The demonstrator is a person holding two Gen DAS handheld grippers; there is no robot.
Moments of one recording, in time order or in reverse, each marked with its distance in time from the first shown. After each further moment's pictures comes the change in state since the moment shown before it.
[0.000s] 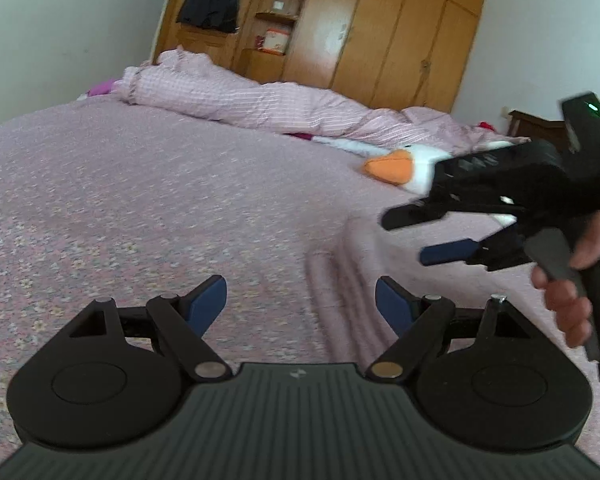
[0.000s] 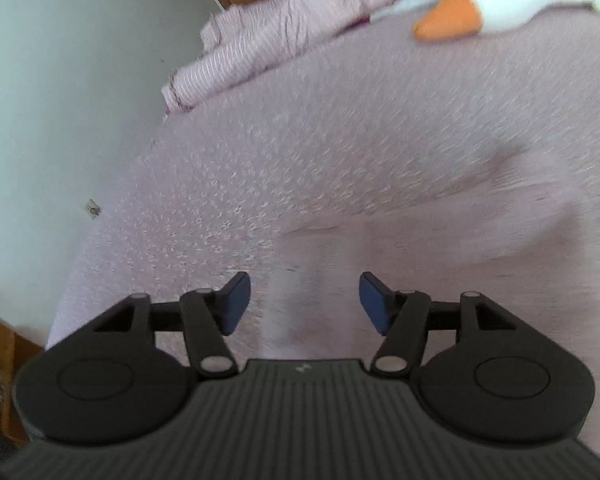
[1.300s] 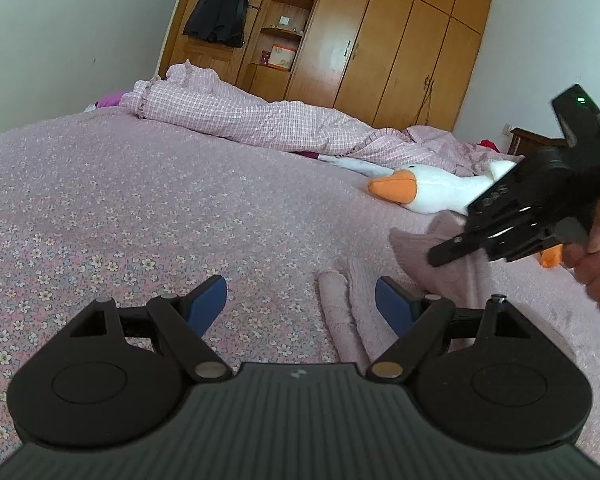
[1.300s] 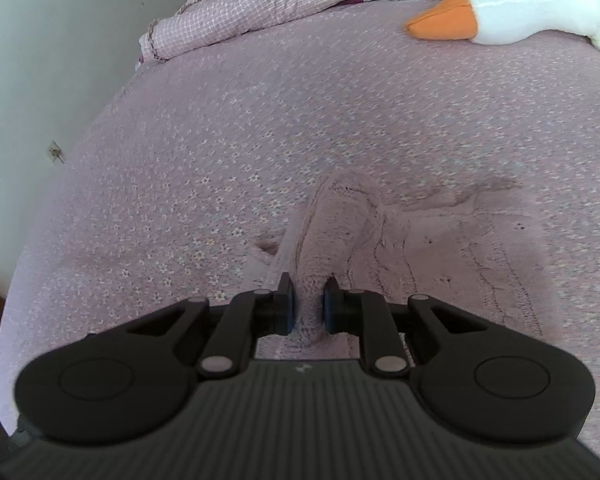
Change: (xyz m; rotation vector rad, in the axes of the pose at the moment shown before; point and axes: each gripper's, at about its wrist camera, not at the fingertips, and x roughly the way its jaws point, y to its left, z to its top) left arm -0.020 0.011 0.005 -0.018 -0.043 0.019; right arm 0.016 0.025 0.033 -0.112 0.171 -0.150
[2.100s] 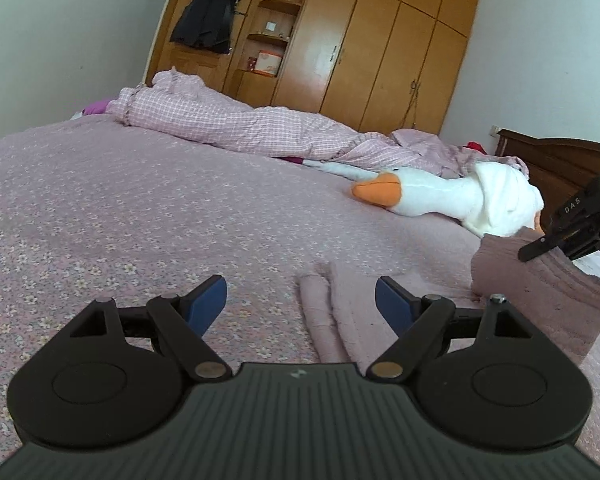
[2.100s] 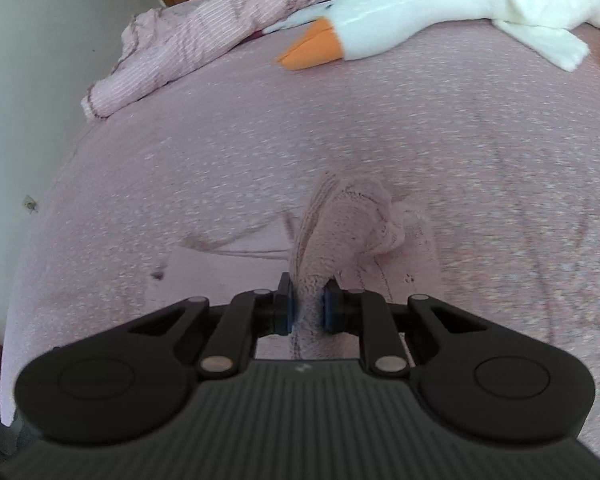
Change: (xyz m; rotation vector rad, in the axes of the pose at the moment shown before) left arm 0.001 -0.006 0.002 0.008 -0.019 -0.036; right arm -0.078 -0.130 0.009 0.152 -0.046 -0.057
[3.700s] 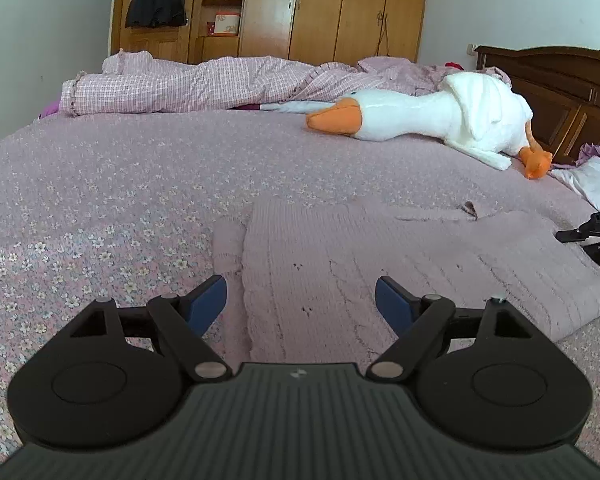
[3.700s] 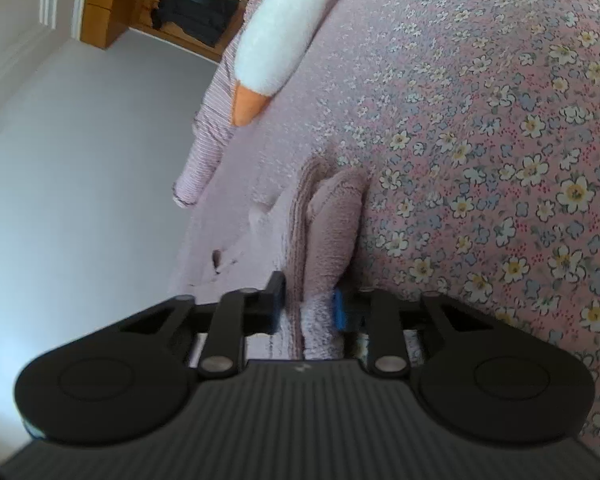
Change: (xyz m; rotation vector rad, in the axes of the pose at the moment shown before) left arm 0.059 -0.092 -0.036 0.202 0.158 0.003; right arm 0.041 -0.350 -0.066 0.328 -0.076 0.606
